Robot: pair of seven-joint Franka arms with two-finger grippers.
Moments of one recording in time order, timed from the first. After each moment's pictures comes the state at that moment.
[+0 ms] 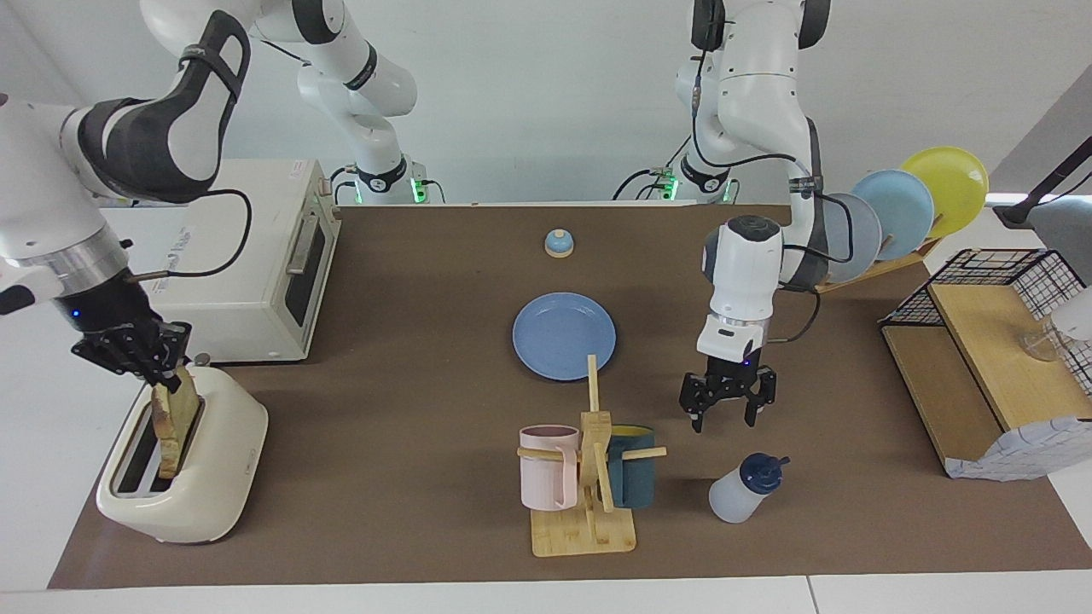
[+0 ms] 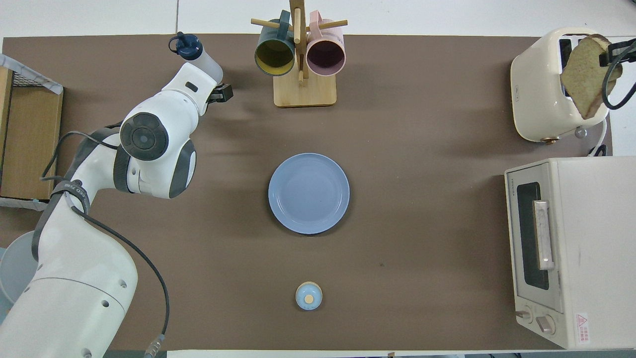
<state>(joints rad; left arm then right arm) -0.67 0.50 0.41 -1.84 -0.02 2.88 -0.42 -0.12 0.36 -0.01 -1.25 -0.05 1.81 -0.35</state>
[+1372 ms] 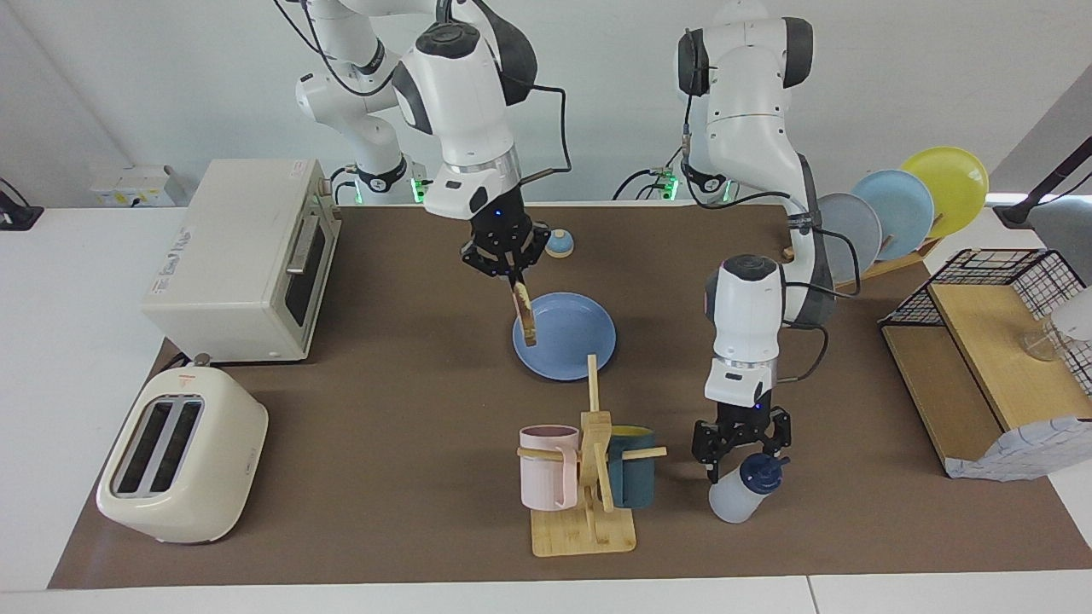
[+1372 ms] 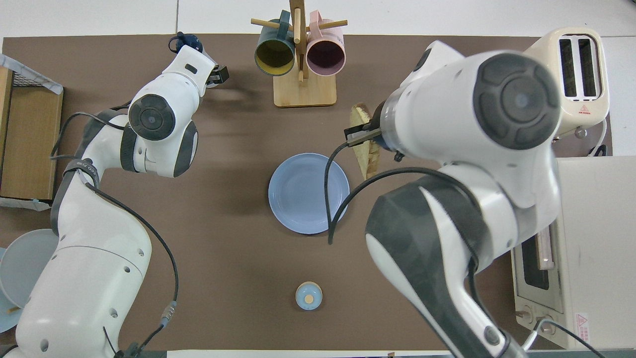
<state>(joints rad) -0.62 0.63 0.40 -1.70 -0.02 2.89 -0.44 0.45 0.11 0.10 -1.77 0.05 2.17 0.34</state>
